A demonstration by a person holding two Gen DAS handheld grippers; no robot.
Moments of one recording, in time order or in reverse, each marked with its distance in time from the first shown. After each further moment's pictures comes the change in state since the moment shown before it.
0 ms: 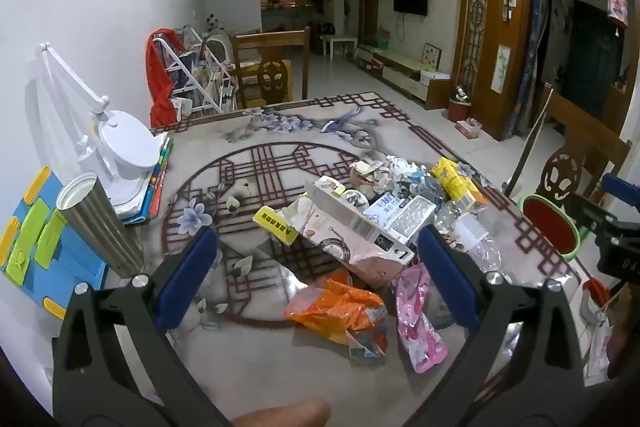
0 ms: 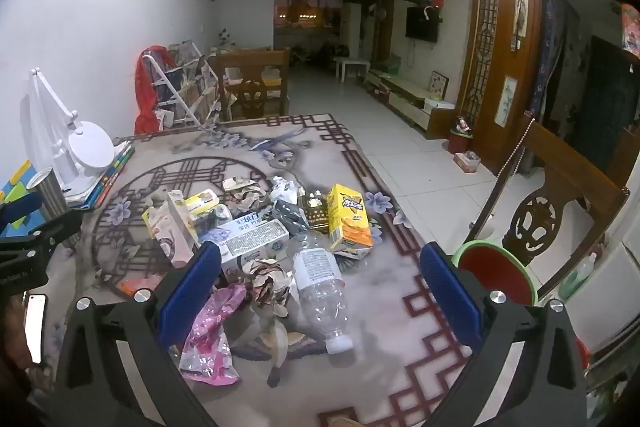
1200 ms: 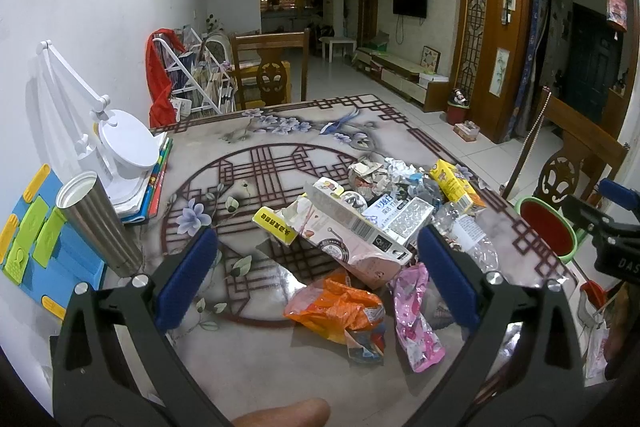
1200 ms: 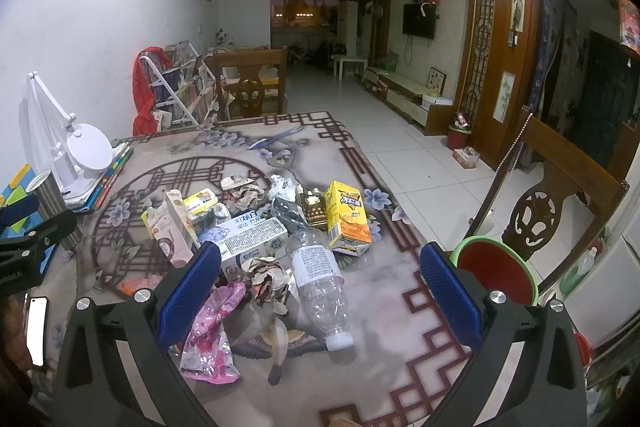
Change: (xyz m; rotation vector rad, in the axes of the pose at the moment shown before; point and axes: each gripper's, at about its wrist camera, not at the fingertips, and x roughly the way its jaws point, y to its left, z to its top) left arm 0.000 0.001 0.000 -0.008 -0.007 -0.007; right arm -0.001 -0.001 -0.001 0.016 0.002 0.006
